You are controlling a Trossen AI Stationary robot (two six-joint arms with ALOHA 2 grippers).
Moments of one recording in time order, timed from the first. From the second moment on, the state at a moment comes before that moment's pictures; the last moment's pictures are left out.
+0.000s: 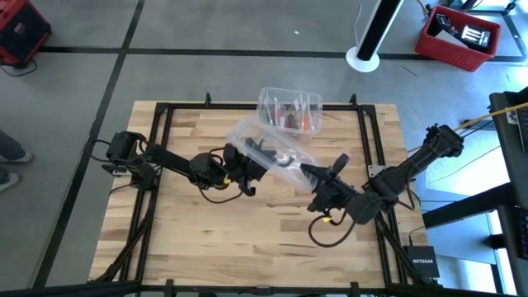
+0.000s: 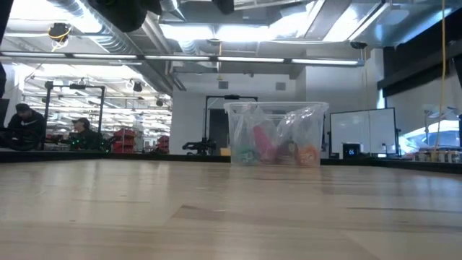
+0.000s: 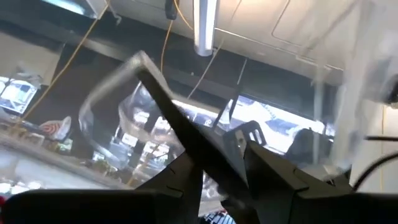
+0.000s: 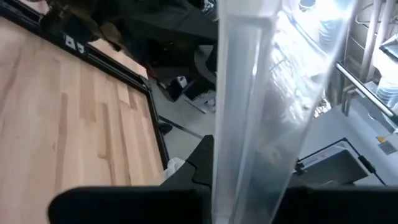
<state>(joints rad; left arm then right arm) -0.14 1.72 0.92 1.45 -0.30 -0.23 0.64 1.31 1.11 -0.11 1.26 -0.59</state>
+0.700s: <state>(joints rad) -0.10 1.54 0.92 1.25 -0.34 0.02 0.76 1.20 1.11 -0.22 1.26 -0.41</state>
